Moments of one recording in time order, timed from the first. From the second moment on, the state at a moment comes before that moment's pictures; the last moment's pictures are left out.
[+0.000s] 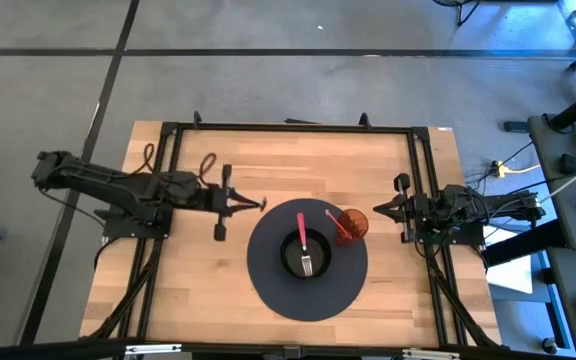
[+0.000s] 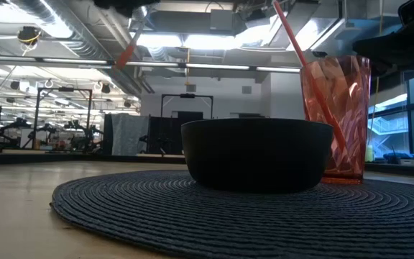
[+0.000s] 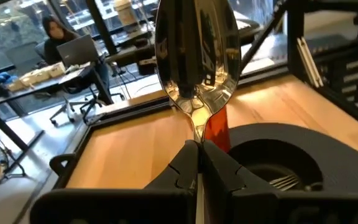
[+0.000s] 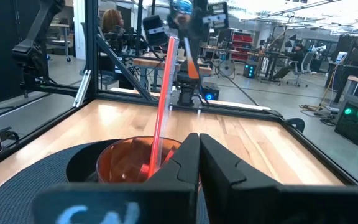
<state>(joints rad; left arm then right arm) -0.13 0.93 0.65 0.10 -0.16 0.26 0.14 0.00 0.07 -0.03 0.11 -0.13</state>
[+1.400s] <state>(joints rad) -0.45 2.06 1.77 -1.02 -0.63 0.33 0.14 0.00 0.07 -0.03 0.11 -0.11</state>
